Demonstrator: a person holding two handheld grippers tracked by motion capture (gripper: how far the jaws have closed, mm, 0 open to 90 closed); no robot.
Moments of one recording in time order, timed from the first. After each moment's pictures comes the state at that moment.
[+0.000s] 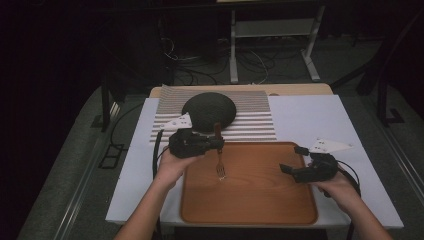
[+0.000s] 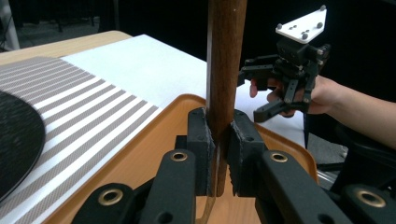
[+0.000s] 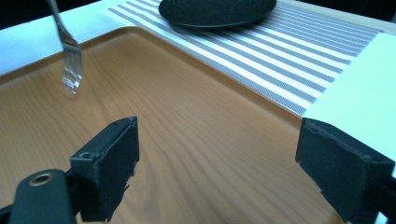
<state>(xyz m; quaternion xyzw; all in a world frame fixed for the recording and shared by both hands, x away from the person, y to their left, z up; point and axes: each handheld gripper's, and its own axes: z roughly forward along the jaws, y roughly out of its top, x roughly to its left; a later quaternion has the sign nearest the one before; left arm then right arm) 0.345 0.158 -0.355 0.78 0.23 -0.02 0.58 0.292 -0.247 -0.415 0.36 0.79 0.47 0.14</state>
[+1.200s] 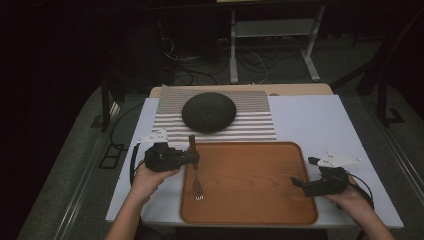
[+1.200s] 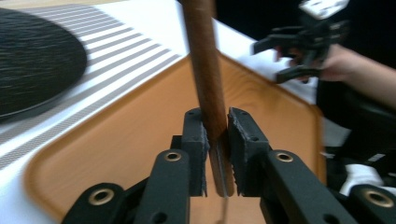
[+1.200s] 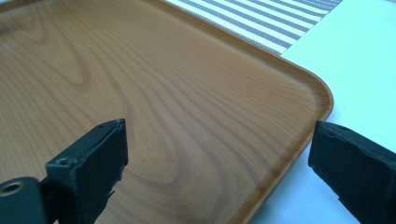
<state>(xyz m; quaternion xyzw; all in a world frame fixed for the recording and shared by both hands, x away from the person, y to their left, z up) 0.326 0.213 -0.381 0.80 0.27 0.00 0.53 0.268 -0.270 -0.438 0.37 0.81 0.43 0.17</state>
